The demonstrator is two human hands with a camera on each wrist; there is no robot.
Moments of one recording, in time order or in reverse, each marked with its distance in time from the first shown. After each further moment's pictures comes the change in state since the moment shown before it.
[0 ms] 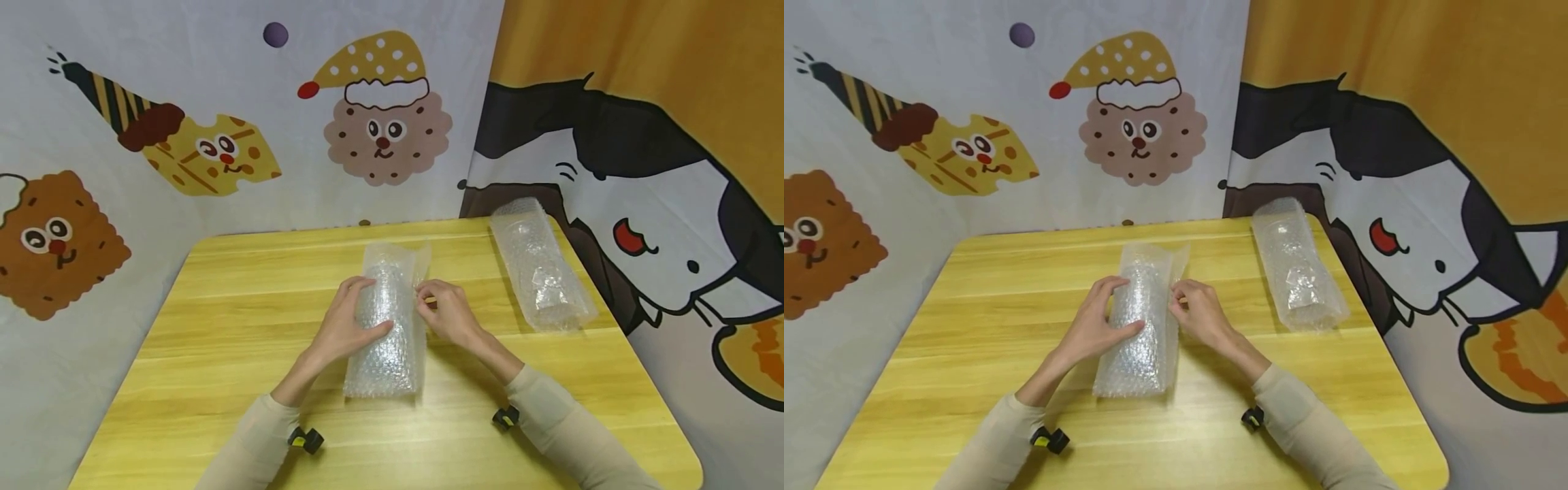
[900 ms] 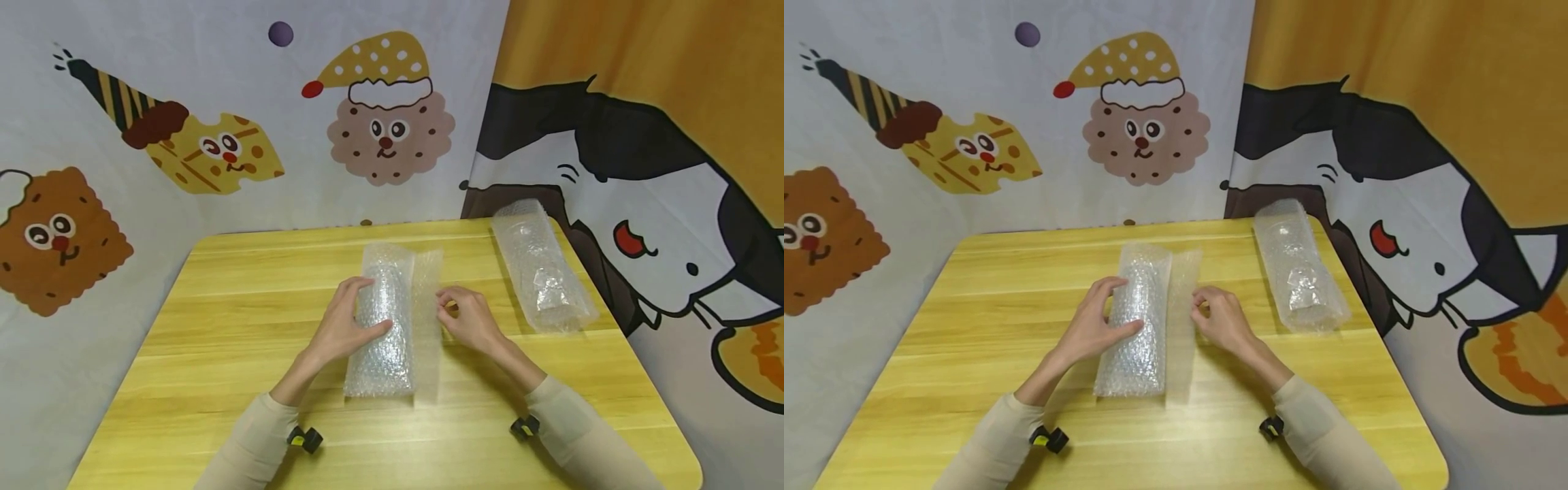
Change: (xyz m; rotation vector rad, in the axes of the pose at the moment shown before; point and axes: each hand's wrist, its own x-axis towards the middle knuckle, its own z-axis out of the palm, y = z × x) left_hand -0.004 -0.006 -0.004 -0.016 0.001 0.014; right_hand -0.024 0.022 -0.021 -0.089 0.017 0.024
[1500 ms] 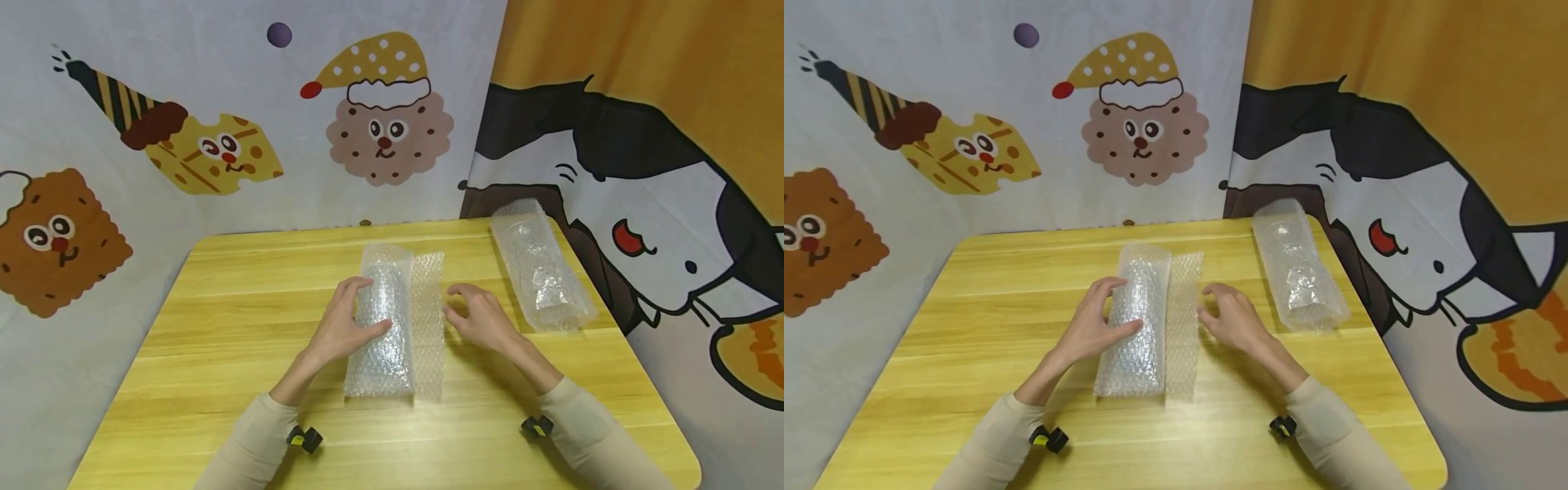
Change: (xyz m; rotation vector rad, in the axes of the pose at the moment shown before) left_hand 0.000 0.000 0.000 -0.006 -0.007 -0.009; right_hand -0.006 -0.004 -0.027 -0.114 -0.118 0.093
